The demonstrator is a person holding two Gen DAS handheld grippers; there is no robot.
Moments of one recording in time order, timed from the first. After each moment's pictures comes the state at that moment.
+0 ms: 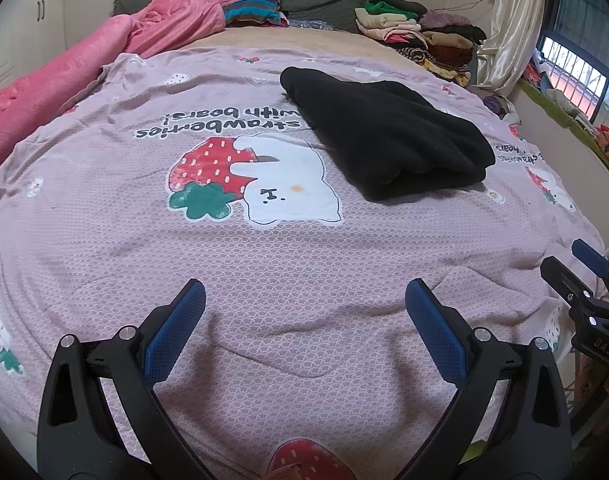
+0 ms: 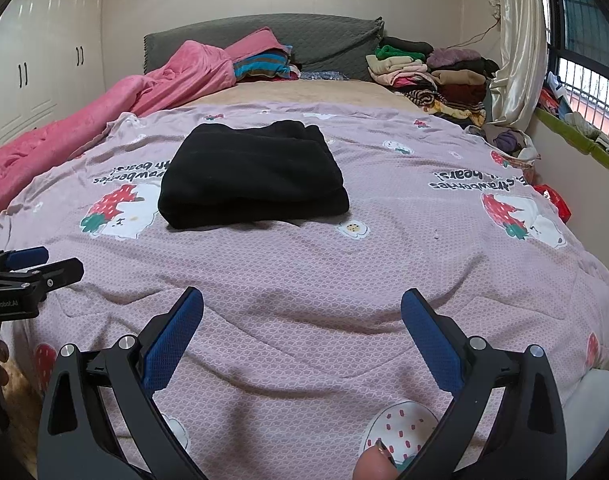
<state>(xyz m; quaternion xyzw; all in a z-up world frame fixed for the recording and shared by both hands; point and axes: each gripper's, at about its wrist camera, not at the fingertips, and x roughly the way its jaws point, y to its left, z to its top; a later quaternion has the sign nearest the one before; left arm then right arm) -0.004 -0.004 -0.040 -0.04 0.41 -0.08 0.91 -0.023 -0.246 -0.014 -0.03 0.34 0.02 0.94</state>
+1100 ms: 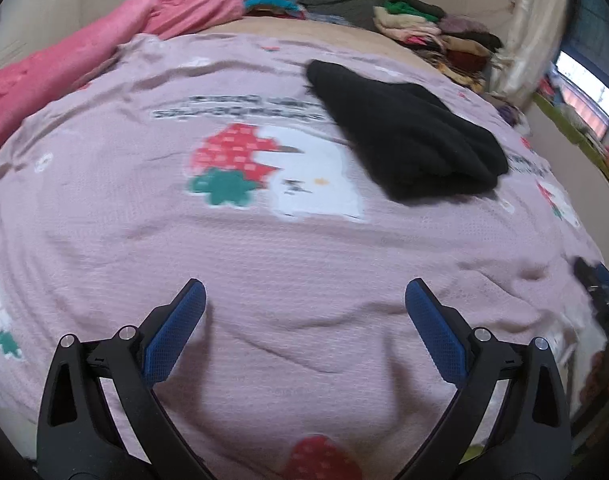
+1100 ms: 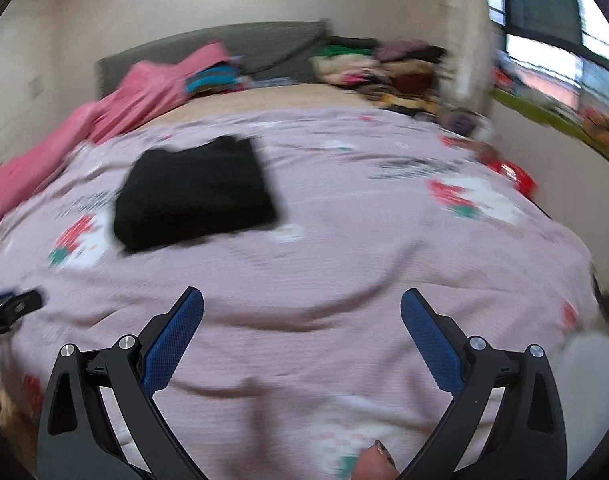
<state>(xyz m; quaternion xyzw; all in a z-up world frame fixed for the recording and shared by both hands) -0.003 0.023 -0.042 -0.07 0.43 -0.05 0.90 -0.038 -0.297 -0.002 0.03 0.32 -0.09 0.94</state>
